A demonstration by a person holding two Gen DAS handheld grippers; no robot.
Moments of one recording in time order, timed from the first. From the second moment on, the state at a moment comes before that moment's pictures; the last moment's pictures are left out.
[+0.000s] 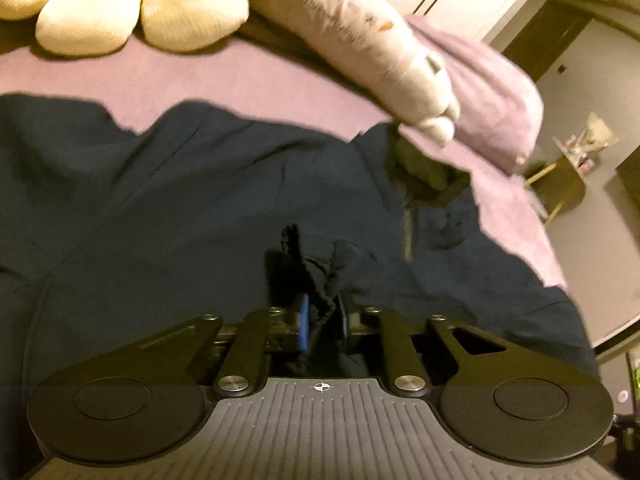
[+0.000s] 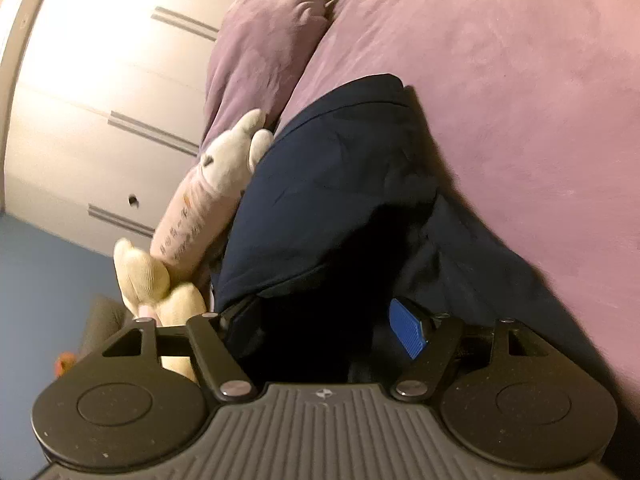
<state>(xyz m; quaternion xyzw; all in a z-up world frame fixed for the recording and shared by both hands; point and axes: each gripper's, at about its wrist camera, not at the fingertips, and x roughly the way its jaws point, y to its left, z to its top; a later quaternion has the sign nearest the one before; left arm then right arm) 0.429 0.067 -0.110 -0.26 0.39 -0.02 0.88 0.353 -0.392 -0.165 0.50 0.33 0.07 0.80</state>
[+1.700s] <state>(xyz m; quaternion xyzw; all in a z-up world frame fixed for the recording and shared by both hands) 0.413 0.073 -0.138 -0.10 0.37 0.03 0.93 0.432 -0.255 -0.167 -0.05 0.35 0.01 0.94</state>
